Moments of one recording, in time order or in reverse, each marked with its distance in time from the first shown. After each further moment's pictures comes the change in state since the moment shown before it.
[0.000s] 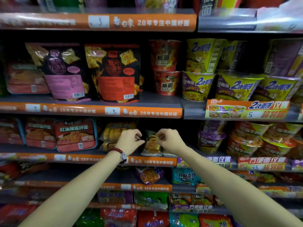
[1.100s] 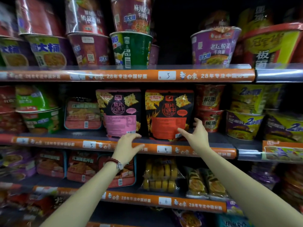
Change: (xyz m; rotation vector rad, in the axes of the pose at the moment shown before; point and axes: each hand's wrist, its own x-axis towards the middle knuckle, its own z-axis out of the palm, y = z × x) left_hand 0.032 -0.104 -0.186 0.027 0.243 0.124; right_hand 0.105 -0.145 -0.027 0.358 0.448 0.174
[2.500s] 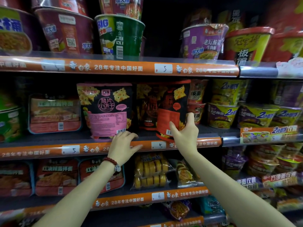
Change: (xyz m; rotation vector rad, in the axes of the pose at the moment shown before) left_hand 0.020 -0.032 0.025 0.102 -0.054 0.229; right_hand -0.062 -0.049 0.028 0.034 0.332 -0.198
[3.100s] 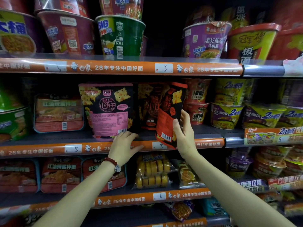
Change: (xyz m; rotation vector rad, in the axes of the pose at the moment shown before) left_hand -0.003 0.003 -0.002 0.024 -0.006 -0.001; right_hand -0.002 0.012 0.002 0.371 -0.222 0.017
